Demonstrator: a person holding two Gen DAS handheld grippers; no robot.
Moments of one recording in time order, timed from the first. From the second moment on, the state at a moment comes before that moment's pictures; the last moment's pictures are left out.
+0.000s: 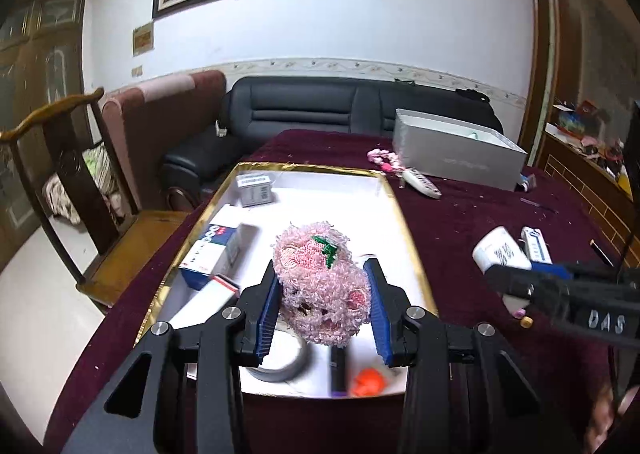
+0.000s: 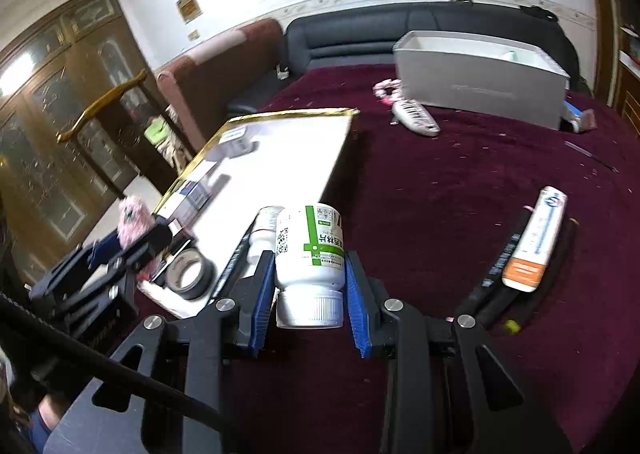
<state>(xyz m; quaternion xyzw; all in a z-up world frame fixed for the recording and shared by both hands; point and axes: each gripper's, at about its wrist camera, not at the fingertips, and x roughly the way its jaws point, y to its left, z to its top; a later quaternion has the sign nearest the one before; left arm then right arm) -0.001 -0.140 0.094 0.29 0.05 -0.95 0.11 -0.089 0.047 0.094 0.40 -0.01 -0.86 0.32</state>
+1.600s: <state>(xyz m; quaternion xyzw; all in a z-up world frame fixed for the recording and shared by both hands) -0.066 -0.174 0.037 0.44 0.08 -0.89 0.06 -0.187 -0.081 0.042 0.49 0.08 -0.83 0.27</state>
